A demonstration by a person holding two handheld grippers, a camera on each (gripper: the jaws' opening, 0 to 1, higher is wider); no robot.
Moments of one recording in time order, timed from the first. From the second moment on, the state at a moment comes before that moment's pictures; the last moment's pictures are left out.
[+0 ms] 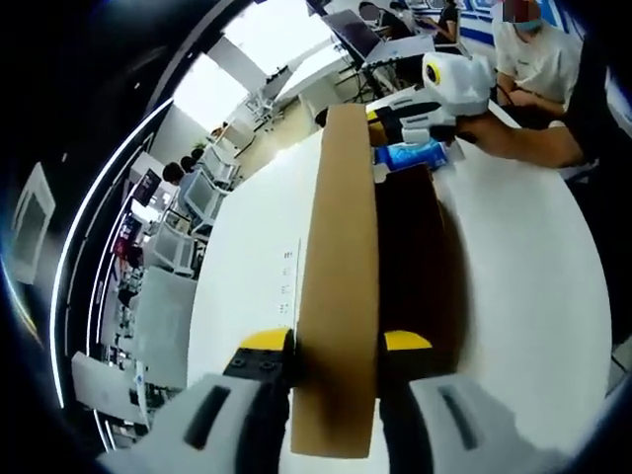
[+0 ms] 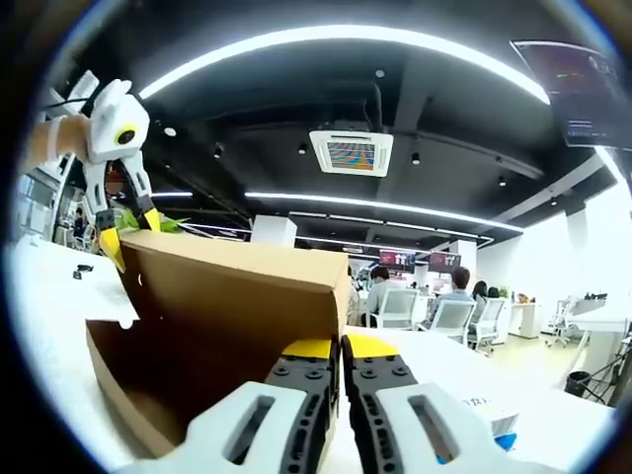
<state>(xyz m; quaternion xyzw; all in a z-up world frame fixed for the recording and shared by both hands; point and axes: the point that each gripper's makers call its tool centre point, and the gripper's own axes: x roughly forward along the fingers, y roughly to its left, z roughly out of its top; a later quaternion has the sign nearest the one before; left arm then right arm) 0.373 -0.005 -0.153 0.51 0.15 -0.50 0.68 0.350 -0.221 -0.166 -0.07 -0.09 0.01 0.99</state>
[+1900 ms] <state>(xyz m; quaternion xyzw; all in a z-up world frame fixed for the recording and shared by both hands) 0.392 -0.005 -0.165 0.53 0.05 -0.44 0.73 0.300 -0.150 -0.143 -0.43 -0.03 0.20 0.88</state>
